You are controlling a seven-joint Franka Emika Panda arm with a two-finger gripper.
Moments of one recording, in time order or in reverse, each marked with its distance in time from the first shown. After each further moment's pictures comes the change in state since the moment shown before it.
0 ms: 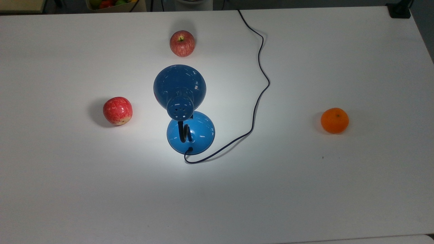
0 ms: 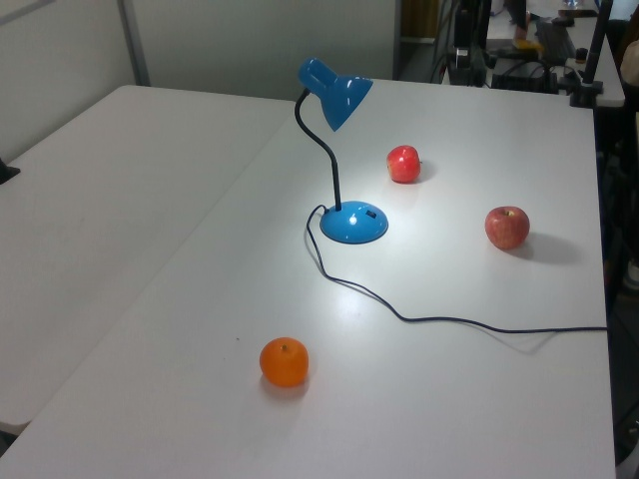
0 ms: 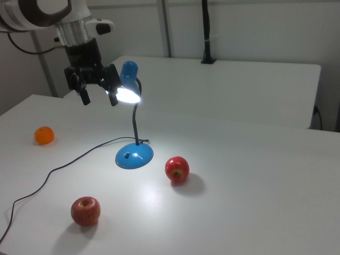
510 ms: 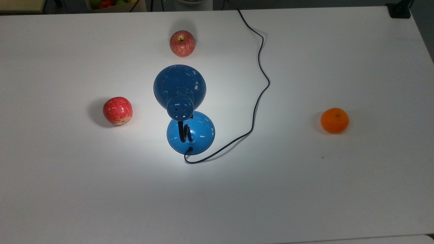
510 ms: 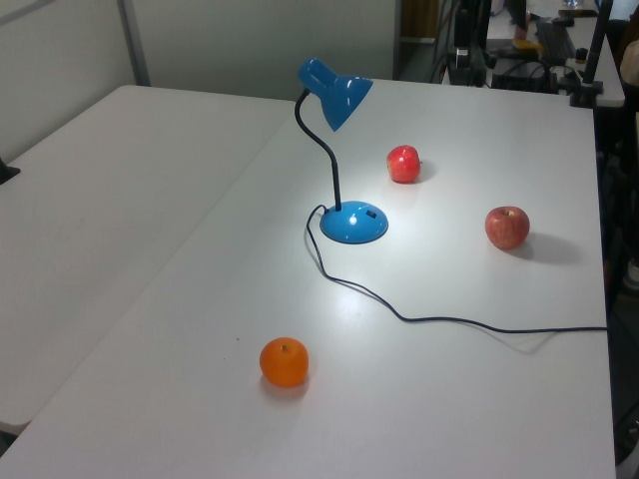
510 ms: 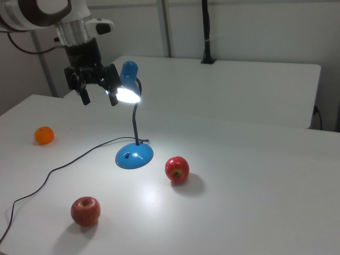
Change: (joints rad) arm 0.000 0.000 0.000 0.001 0.000 0.000 0.000
